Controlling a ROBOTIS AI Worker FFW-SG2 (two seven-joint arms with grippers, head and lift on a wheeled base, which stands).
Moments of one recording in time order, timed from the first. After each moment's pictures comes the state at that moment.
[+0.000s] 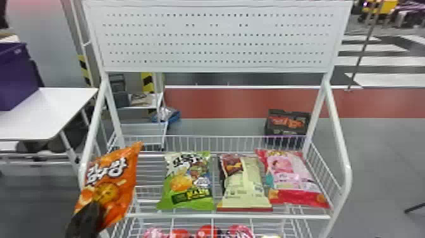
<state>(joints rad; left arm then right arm) 0.65 0.34 -0.08 -2.08 0.29 -0.22 0.30 0.83 -0.35 0.09 -2.17 -0.20 -0.30 -0.21</state>
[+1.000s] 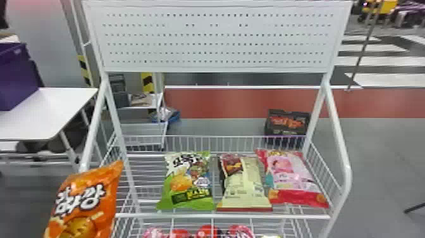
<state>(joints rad) 0.92 0.35 -0.06 -2.08 0.25 -0.57 0.30 0.82 -0.36 0.09 -2.15 -0.20 -0.30 -0.21</state>
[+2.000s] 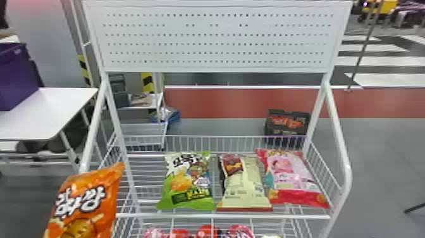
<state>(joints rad) 0.93 0.35 -0.06 -2.08 0.23 -0.57 0.30 0.82 -0.36 0.09 -2.15 -0.20 -0.30 -0.21</state>
